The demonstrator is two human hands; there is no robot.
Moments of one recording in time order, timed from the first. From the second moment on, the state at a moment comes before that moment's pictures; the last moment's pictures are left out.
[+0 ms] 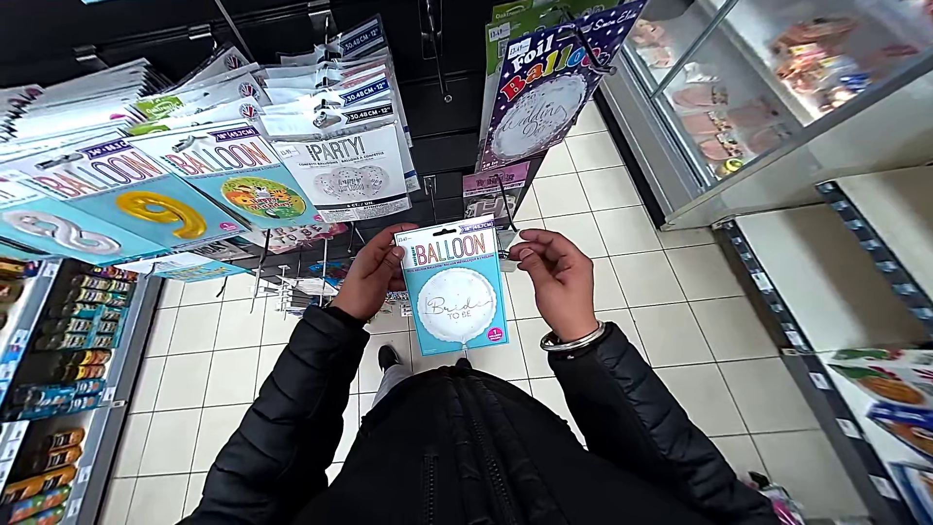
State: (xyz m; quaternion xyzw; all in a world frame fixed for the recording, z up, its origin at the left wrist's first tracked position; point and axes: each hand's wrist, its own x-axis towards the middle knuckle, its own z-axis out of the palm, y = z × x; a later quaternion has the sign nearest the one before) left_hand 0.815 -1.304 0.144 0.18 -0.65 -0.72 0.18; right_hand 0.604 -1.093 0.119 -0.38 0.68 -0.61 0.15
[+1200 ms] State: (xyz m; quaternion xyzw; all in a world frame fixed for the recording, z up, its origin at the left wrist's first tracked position) left_hand 0.781 -1.335 0.033 0.30 -0.67 -0.66 0.15; right_hand 0.586 -1.088 0.118 -0.37 0.68 -0.60 0.17
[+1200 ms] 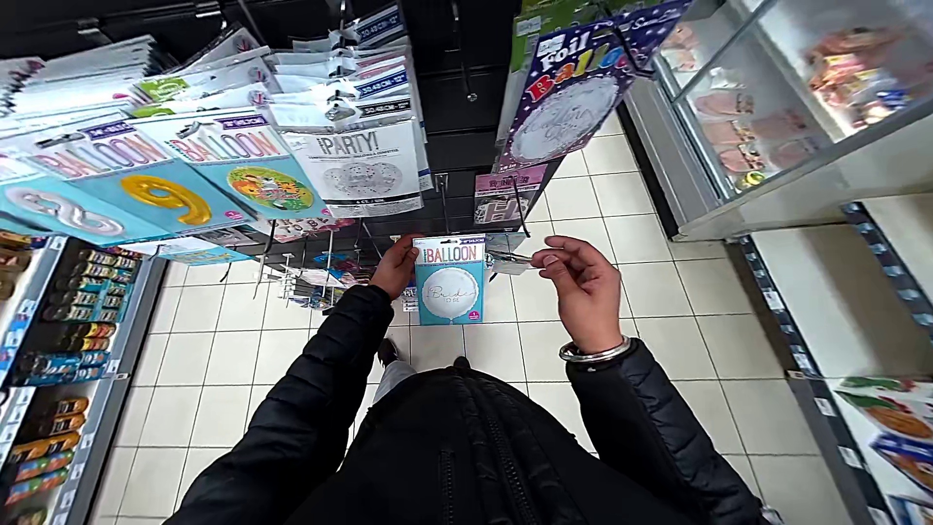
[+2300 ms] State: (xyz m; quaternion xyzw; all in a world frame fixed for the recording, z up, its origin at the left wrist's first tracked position) left_hand 0.871 -1.315 0.030 0.41 -0.61 -0.58 0.36; right_hand 0.628 -1.154 0.107 -0.43 0.62 -0.61 0.23
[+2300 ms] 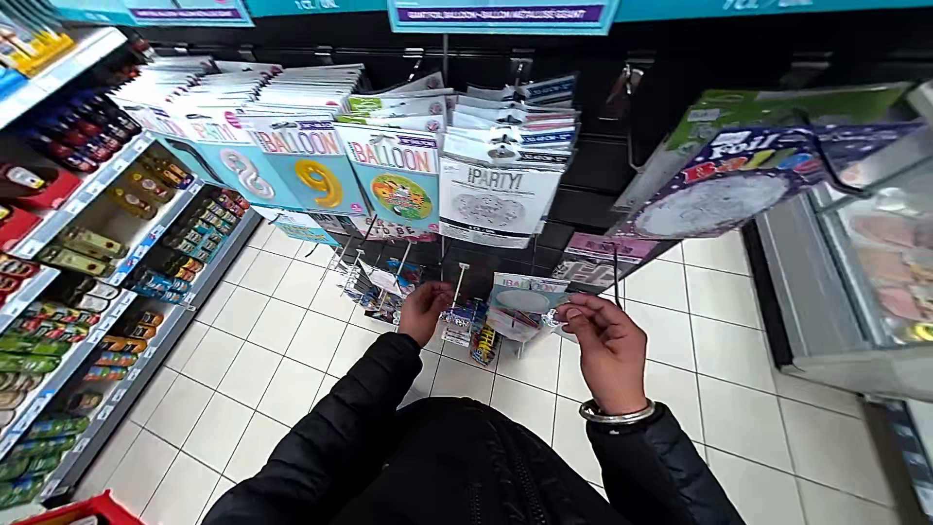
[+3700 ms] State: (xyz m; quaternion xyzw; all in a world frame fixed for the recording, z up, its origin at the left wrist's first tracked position) left_hand 1.059 -1.585 -0.016 0.37 -0.72 -0.50 0.31; right_hand 0.921 -1.238 0.117 -0.31 0.74 -0.56 0.21
